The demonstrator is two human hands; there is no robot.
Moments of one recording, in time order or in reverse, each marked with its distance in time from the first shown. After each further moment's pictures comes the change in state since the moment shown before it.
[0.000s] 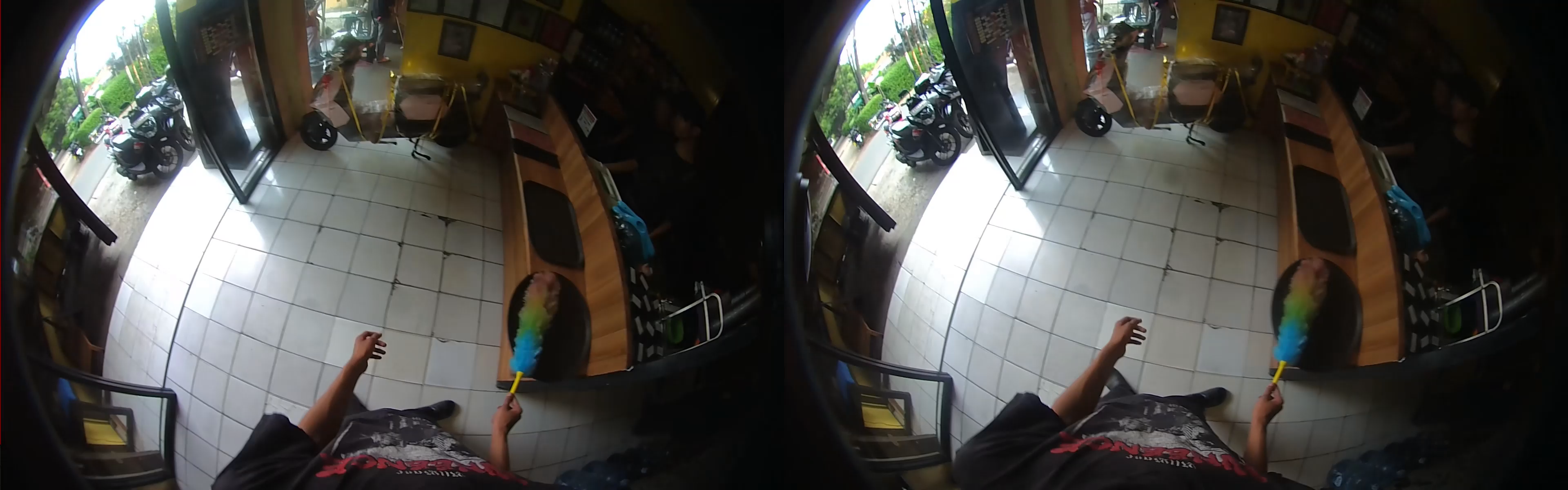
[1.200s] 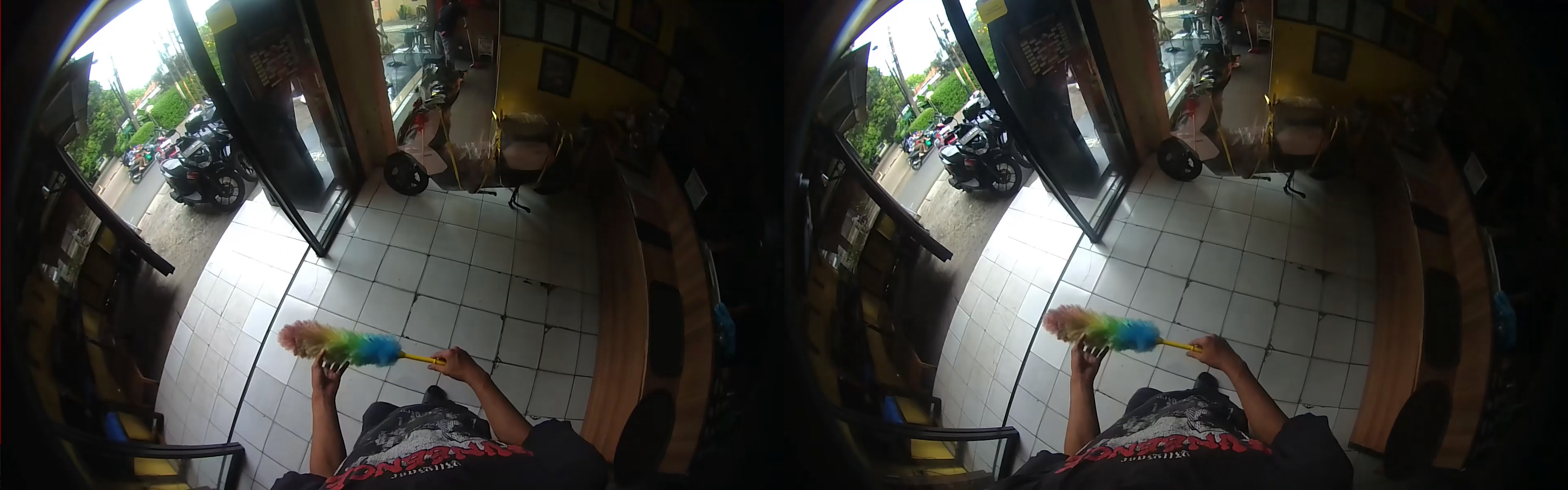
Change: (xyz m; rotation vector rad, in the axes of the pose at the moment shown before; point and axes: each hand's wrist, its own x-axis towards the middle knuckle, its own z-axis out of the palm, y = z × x) left_hand 0.112 0.315 -0.408 -0.884 0.340 0.341; right_hand -0.088 -0.539 0.528 -0.127 -1.408 -0.929
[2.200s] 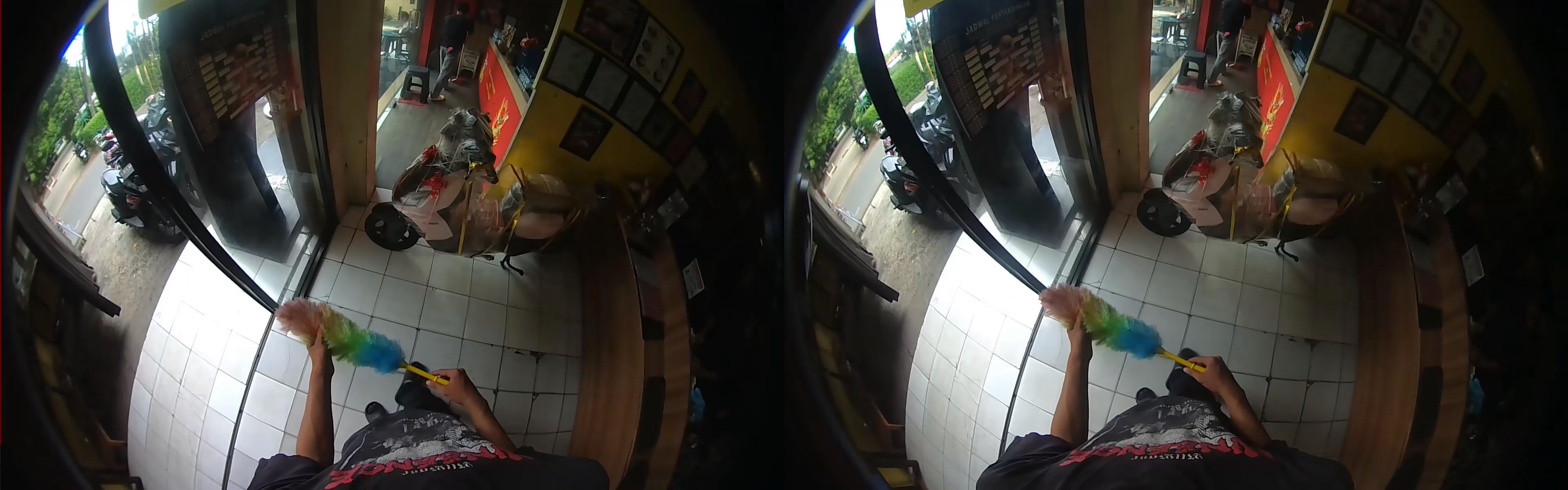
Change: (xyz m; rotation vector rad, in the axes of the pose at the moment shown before) left_hand 0.486 0.147 0.241 0.282 -0.038 0.236; right_hand 0.409 -0.016 -0.136 0.144 0.227 0.286
